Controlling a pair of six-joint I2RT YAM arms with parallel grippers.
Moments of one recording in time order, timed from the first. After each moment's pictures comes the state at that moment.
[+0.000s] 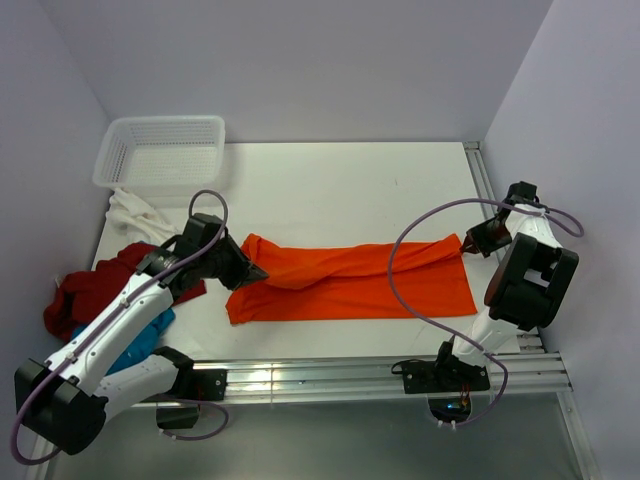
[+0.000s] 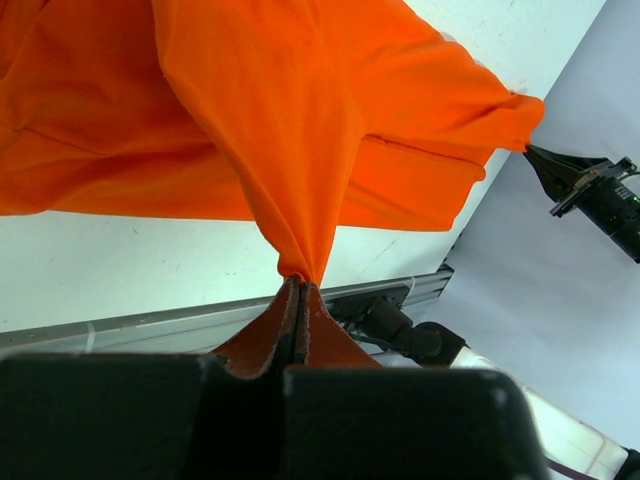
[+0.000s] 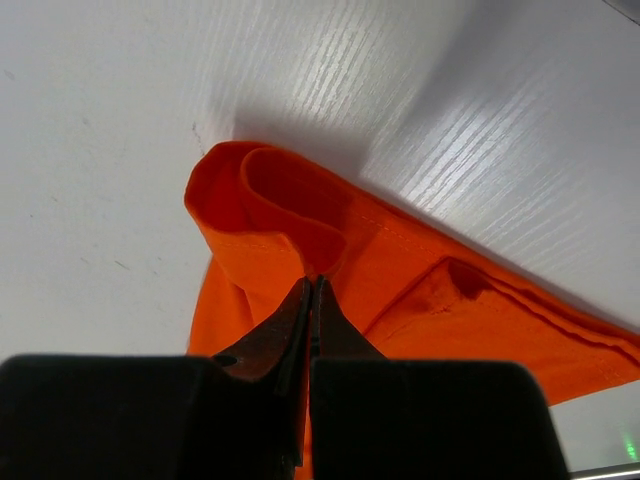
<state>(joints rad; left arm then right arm) -0.49 1.02 0.85 -0.69 0.25 -1.19 -0.48 1.66 1.13 -0.76 -0.16 0.71</state>
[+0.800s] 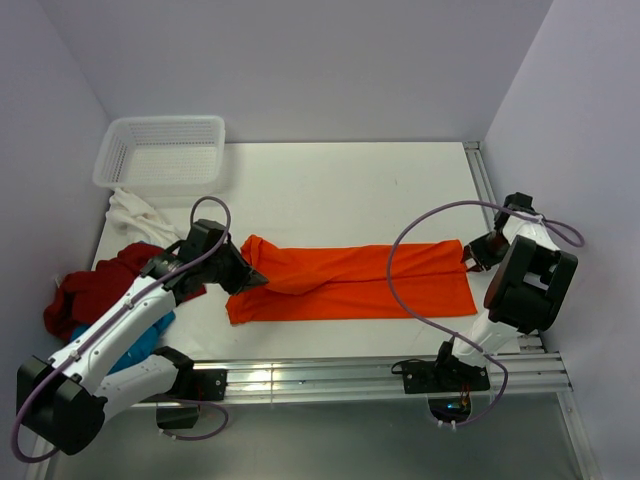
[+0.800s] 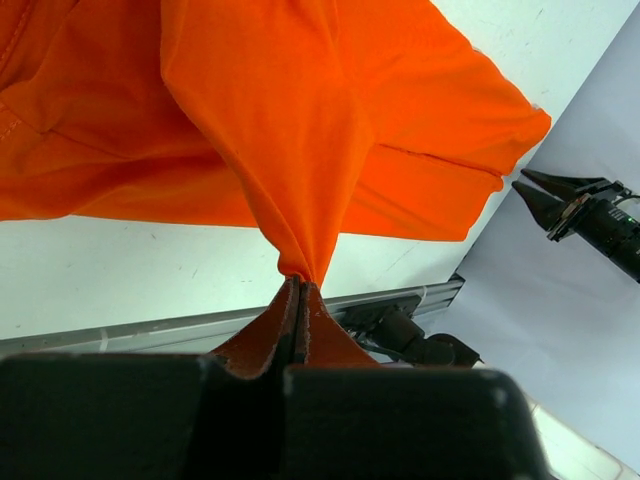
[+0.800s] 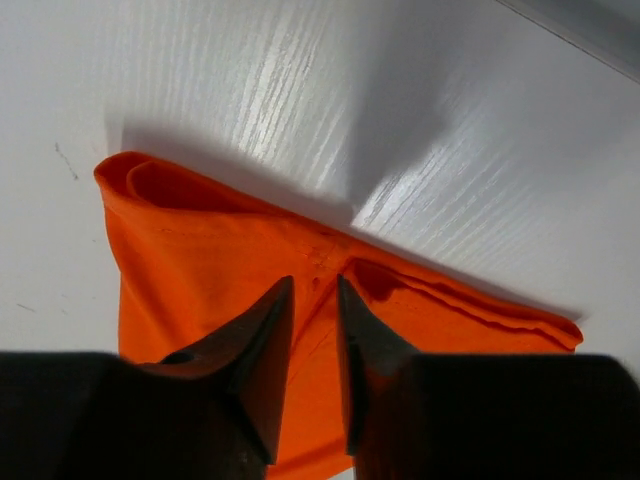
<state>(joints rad) -0.50 1.01 0.79 -0.66 0.22 -1.21 -0.48 1.64 1.04 -0.77 -0.04 0.71</state>
